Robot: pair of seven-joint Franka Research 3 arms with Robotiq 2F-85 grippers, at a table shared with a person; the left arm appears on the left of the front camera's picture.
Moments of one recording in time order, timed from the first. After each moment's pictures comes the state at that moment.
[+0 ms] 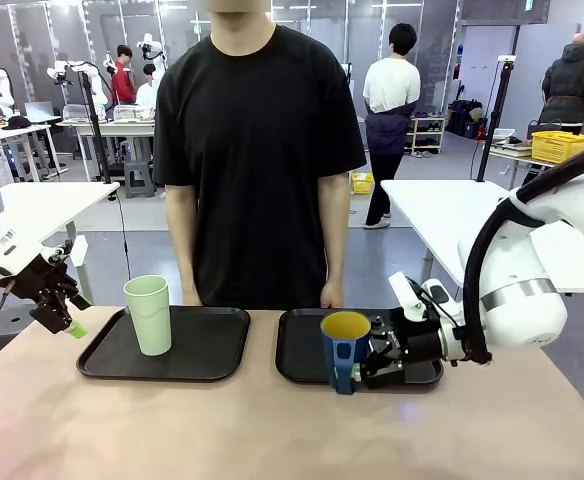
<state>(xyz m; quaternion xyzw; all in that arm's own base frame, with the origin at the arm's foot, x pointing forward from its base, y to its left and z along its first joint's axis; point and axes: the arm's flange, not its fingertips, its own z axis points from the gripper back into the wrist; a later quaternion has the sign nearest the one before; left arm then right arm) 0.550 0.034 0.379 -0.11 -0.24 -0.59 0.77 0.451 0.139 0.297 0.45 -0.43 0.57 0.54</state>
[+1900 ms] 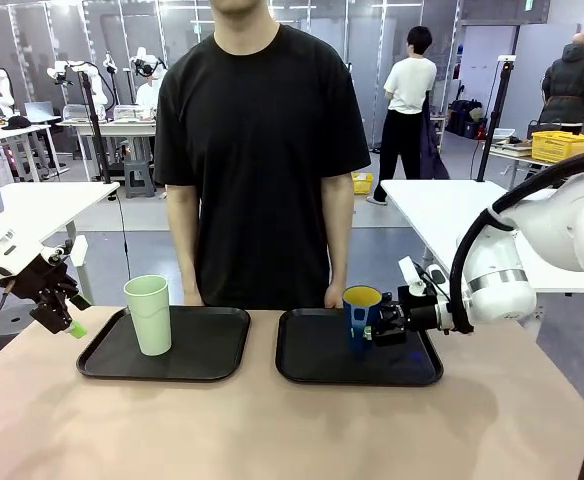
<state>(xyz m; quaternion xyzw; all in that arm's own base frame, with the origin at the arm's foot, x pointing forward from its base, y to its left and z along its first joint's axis) 0.550 0.034 0.379 -0.11 -0.24 -0.59 0.77 0.613 0.084 0.237 0.44 -0.46 0.54 0.55</state>
